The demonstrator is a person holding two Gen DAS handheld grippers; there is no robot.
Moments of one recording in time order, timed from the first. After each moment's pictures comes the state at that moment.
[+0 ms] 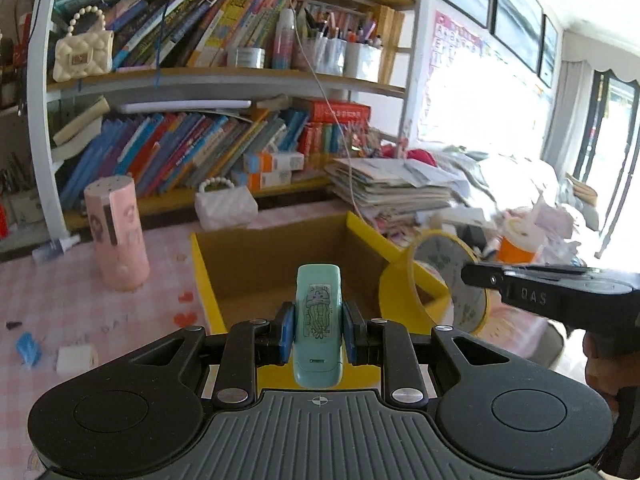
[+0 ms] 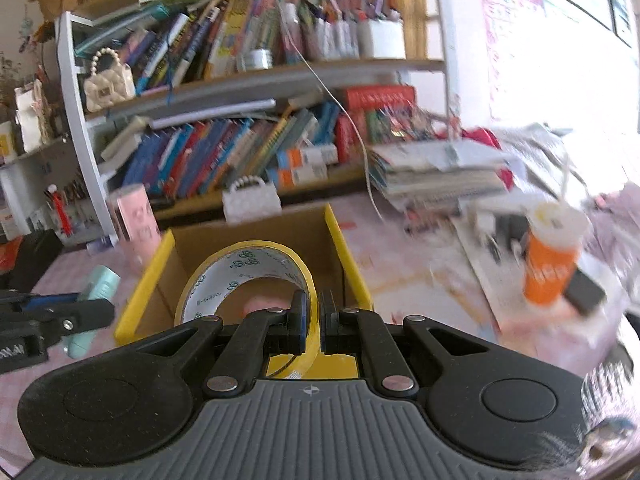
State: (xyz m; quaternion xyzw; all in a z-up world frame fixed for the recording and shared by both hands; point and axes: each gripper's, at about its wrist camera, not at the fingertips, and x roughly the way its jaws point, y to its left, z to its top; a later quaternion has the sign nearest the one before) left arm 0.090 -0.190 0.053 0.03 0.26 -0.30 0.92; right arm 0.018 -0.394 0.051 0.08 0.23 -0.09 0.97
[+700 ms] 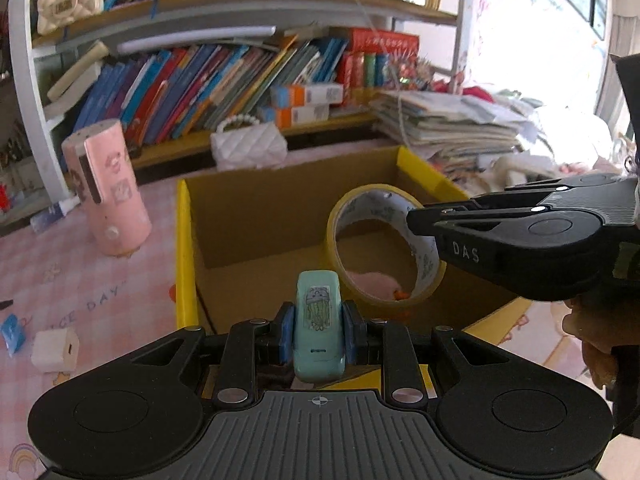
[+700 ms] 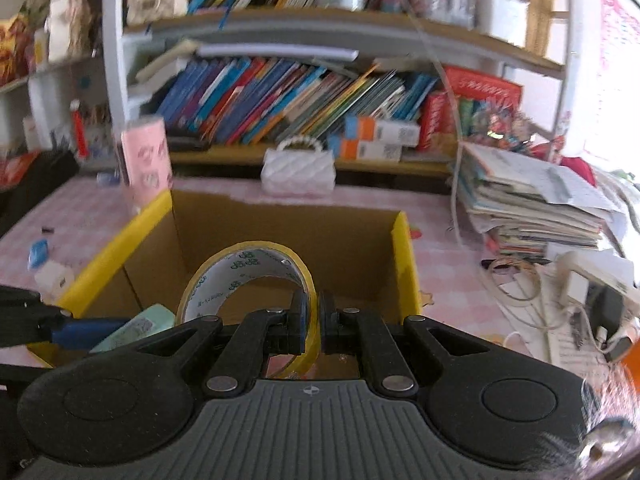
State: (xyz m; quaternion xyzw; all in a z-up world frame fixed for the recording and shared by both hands) left arm 0.155 -0.248 -0.008 0.08 0.34 -0.22 0.91; right arm 0.159 -0.400 0.005 -0.03 0.30 0.02 0.95
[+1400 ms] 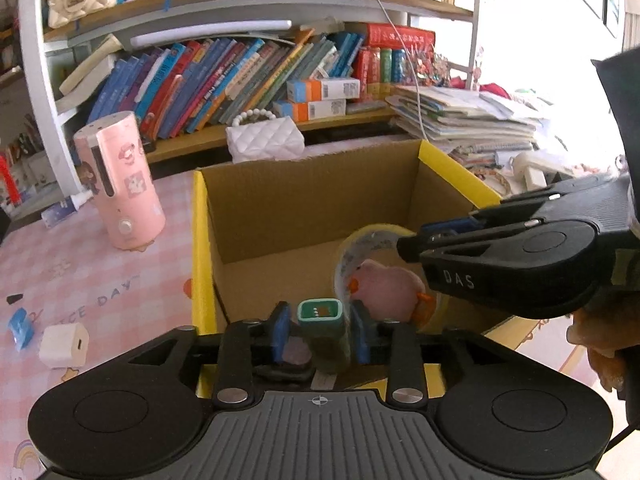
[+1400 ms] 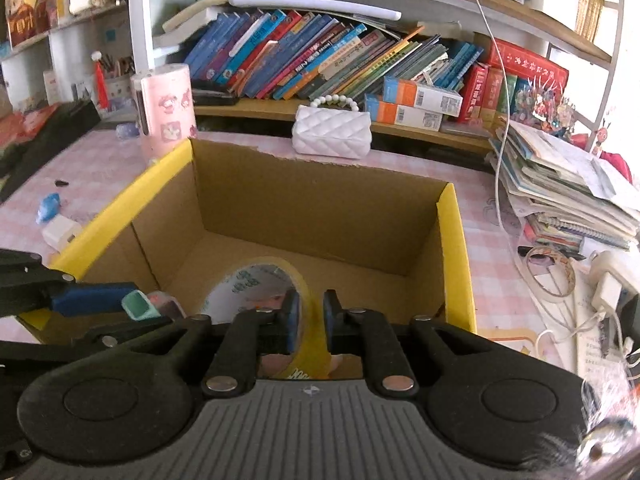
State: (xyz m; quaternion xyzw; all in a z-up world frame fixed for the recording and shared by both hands) left arm 0.158 -0.242 -0.011 0.07 0.34 -0.20 0.92; right arm 0.179 -0.391 -0.012 -0.04 0.35 0.07 0.93
